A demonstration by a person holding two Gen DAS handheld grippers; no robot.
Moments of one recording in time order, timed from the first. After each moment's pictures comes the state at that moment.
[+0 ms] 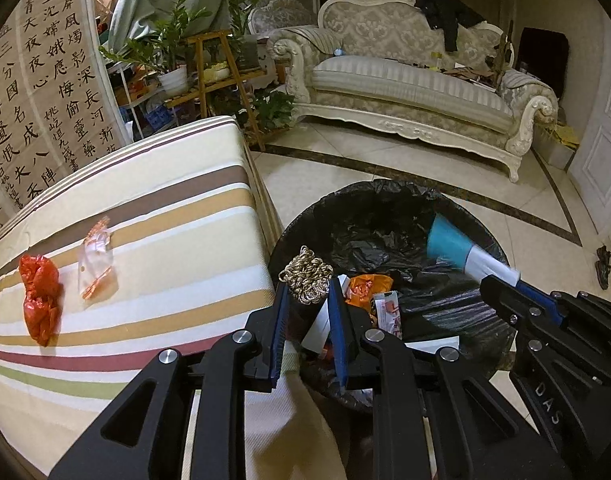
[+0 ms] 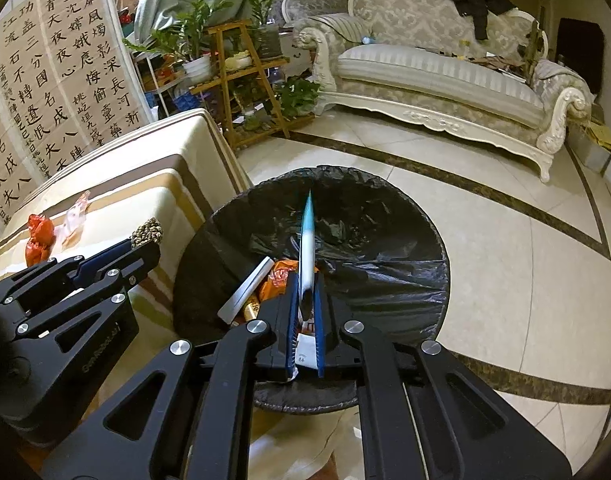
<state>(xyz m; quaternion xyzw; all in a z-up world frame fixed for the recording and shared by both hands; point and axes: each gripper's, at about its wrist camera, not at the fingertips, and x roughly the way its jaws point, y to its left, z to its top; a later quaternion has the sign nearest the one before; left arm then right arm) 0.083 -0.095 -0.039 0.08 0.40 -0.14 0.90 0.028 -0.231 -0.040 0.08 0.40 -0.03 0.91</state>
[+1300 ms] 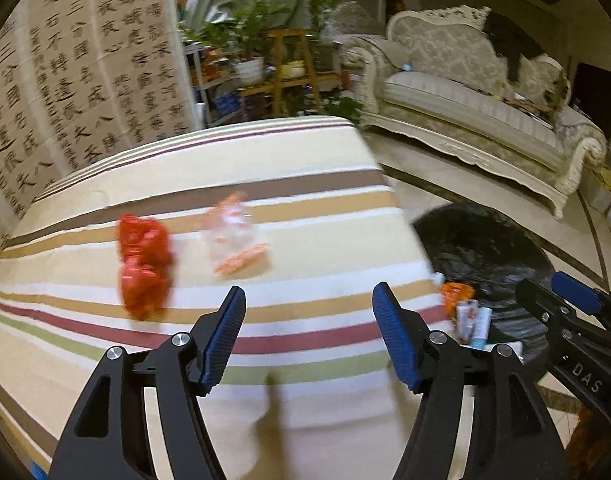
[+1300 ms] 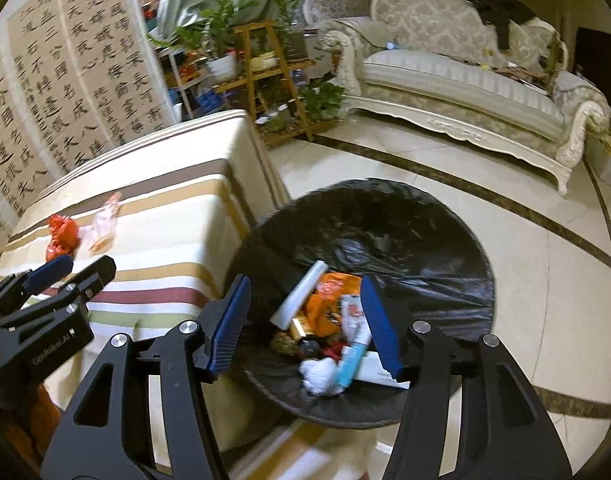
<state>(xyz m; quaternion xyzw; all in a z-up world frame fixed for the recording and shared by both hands) 0.082 0.008 -0.020 0.04 0.40 -0.03 0.92 0.044 -0.182 -0.026 0.07 0.40 0.02 0.92</state>
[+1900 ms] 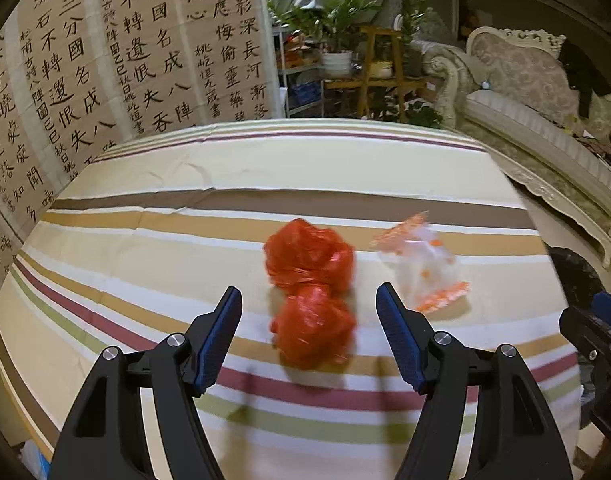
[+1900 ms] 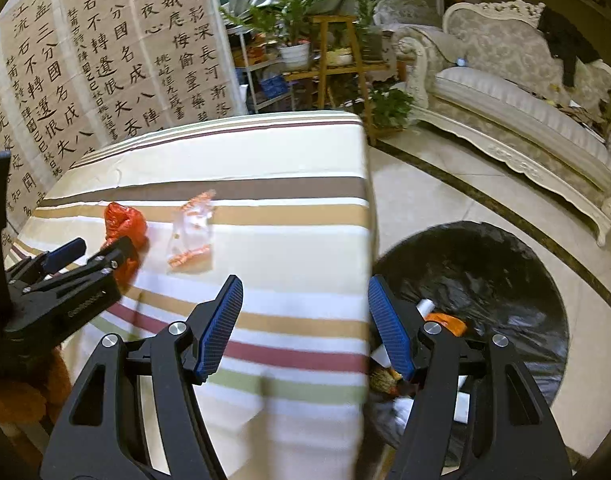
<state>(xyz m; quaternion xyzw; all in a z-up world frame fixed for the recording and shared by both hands) 0.119 0.110 -0.030 0.00 0.41 0.08 0.91 0.086 -0.079 -0.011 0.02 0.40 0.11 0.91</state>
